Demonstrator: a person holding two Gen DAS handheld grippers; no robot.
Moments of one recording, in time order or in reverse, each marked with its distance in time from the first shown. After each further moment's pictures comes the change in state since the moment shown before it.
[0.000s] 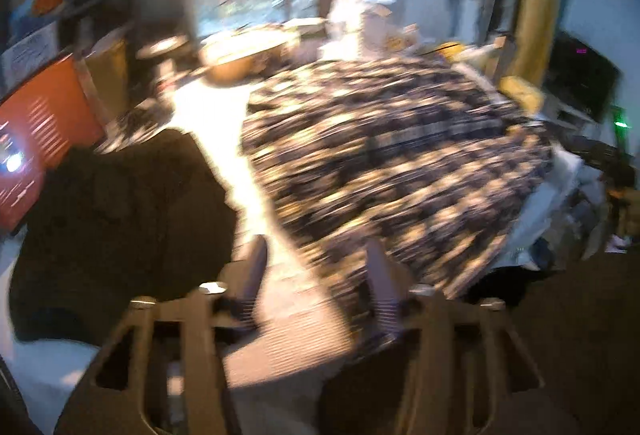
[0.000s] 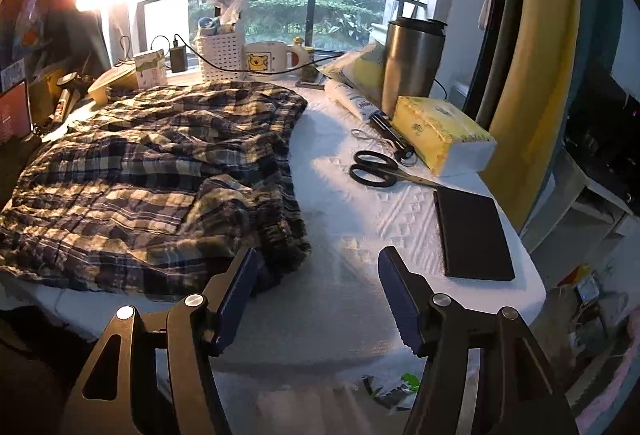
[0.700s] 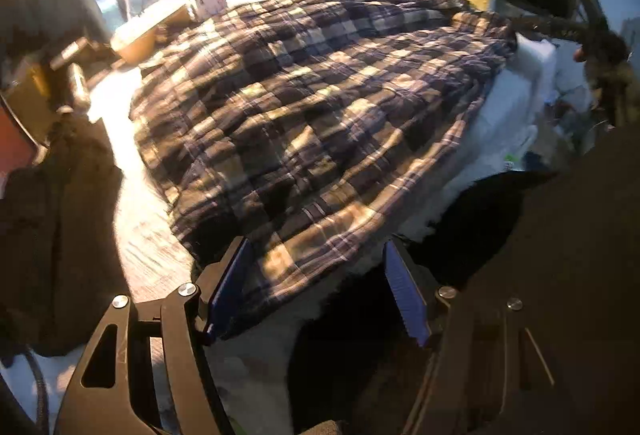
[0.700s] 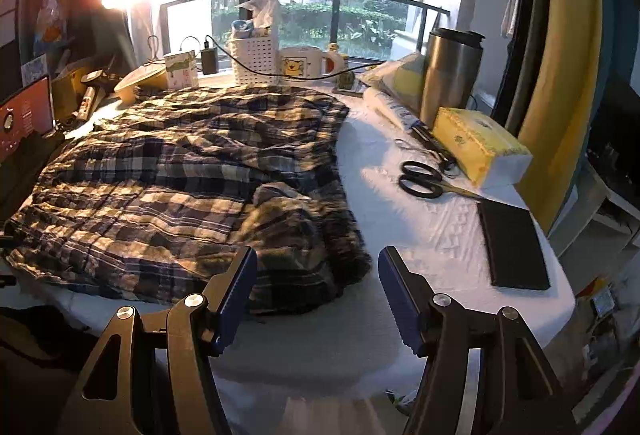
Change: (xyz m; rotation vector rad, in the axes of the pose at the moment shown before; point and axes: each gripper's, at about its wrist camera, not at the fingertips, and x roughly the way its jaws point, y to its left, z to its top) left arm 0.057 -0.073 -0.046 0.225 0.165 0.010; right arm 0.003 0.032 0.003 -0.025 -0.024 0.087
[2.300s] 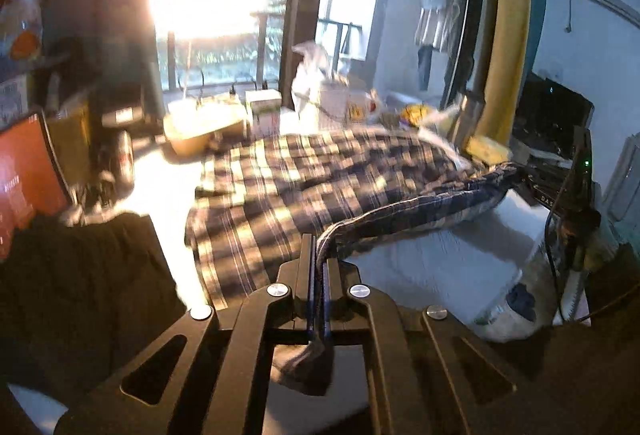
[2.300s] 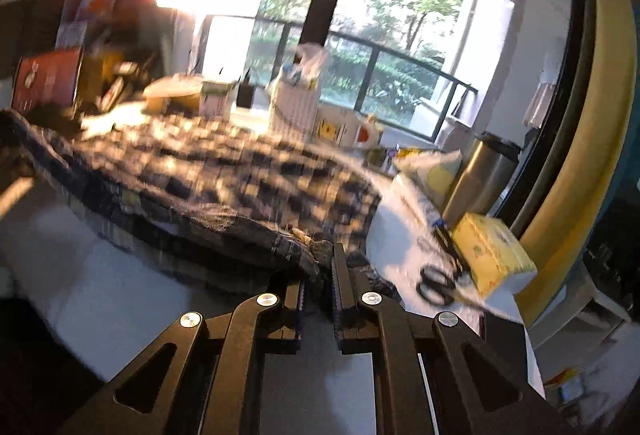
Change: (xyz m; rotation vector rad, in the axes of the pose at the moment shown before) left arm -0.074 0.065 0.077 -0.241 -0.383 -0.041; right arm 0.001 0.042 0.049 -0.211 -0.202 -0.029
